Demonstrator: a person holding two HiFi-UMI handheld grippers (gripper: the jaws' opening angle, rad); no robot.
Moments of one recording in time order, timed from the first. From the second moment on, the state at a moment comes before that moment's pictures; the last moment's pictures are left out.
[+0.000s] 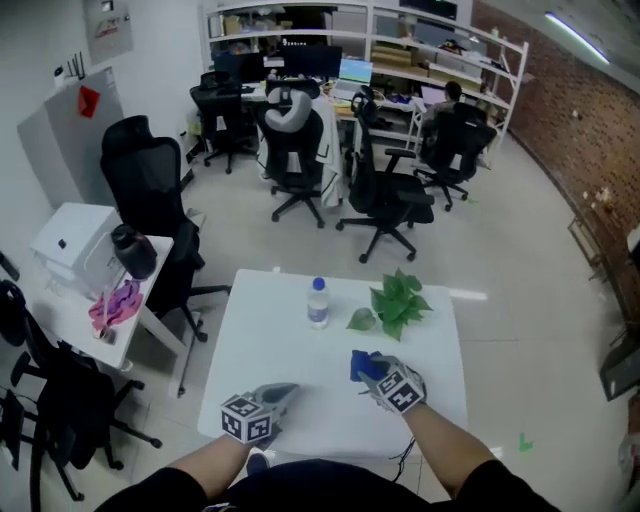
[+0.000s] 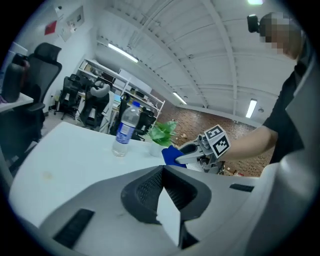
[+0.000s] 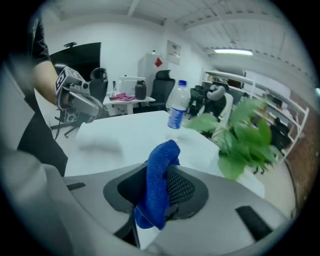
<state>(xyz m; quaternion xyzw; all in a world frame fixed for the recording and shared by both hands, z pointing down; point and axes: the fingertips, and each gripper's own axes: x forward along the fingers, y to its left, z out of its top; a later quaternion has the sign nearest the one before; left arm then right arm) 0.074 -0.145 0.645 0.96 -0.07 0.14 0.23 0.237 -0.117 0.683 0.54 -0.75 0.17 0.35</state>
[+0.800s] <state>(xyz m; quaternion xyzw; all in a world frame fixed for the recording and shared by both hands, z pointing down) -0.237 -0.217 0.671 0.91 -0.29 0.10 0.26 -0.015 -0.342 0.769 0.07 -0.78 -0.20 0.58</state>
